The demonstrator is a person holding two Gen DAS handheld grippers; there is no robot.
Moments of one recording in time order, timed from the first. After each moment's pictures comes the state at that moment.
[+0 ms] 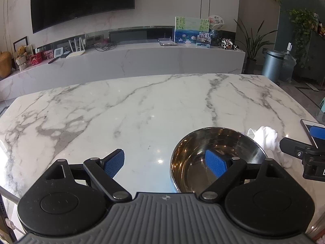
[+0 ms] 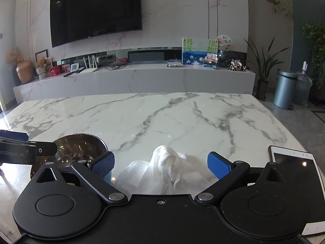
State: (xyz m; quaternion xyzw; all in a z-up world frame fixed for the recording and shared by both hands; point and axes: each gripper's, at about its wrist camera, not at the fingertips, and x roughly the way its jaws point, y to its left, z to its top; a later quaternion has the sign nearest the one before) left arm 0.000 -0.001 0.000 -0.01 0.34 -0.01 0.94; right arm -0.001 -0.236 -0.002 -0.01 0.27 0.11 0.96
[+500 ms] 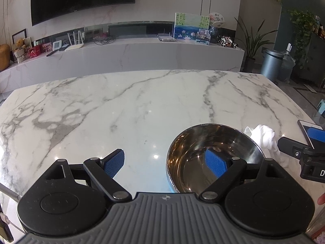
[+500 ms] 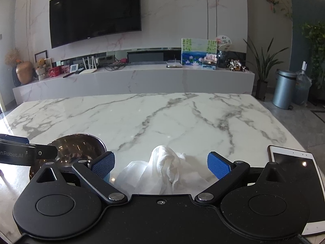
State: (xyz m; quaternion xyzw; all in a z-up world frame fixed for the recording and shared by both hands) left arm 0.001 0.001 -0.001 -0.02 0.35 -0.01 0.93; right arm 0.003 -0.240 -0.001 0.00 0.28 0.11 0.95
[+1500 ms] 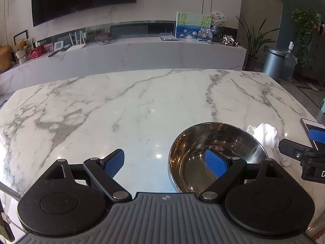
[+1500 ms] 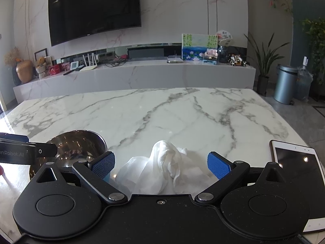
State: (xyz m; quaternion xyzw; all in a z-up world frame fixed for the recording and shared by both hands) left arm 0.001 -0.001 -0.003 -0.01 0.36 0.00 0.93; right arm 0.002 -0.240 -0.006 0.00 0.29 0.11 0.95
